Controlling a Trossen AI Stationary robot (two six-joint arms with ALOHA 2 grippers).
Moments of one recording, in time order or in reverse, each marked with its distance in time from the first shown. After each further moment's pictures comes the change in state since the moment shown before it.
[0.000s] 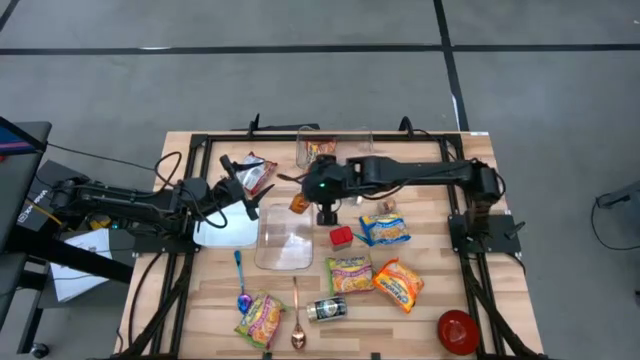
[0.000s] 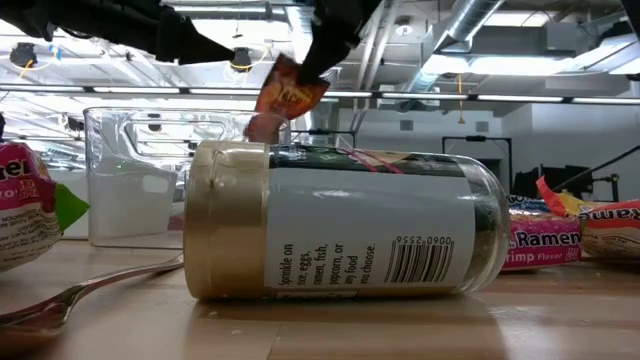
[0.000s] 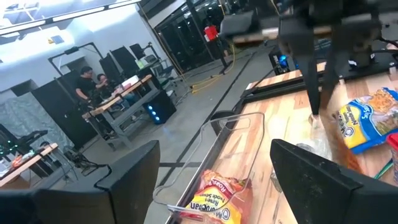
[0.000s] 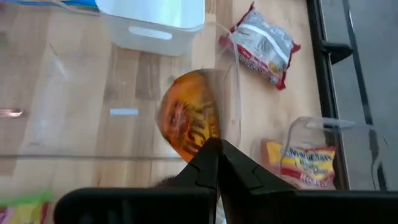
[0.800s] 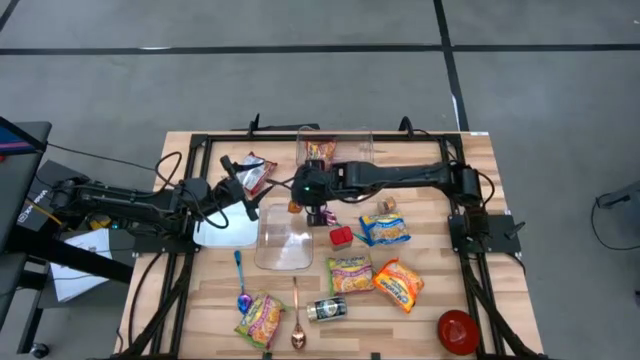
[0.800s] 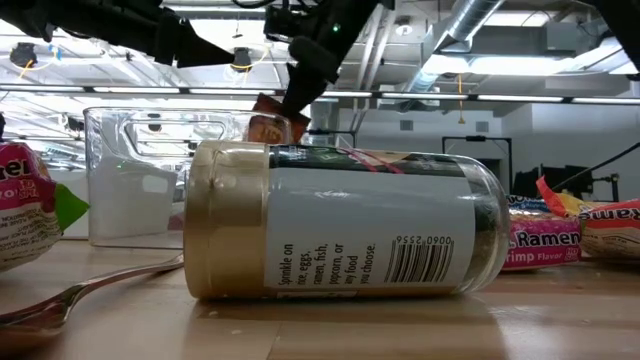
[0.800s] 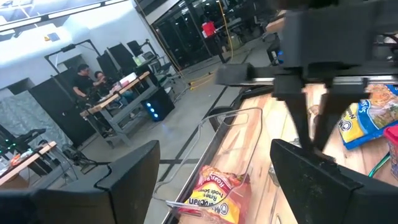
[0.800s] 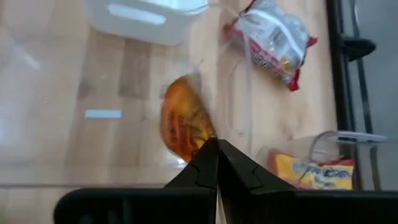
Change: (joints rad) left arm 0.000 0.000 0.000 -0.019 0.000 -0.003; right arm -0.027 0.125 0.018 0.064 0.002 -0.047
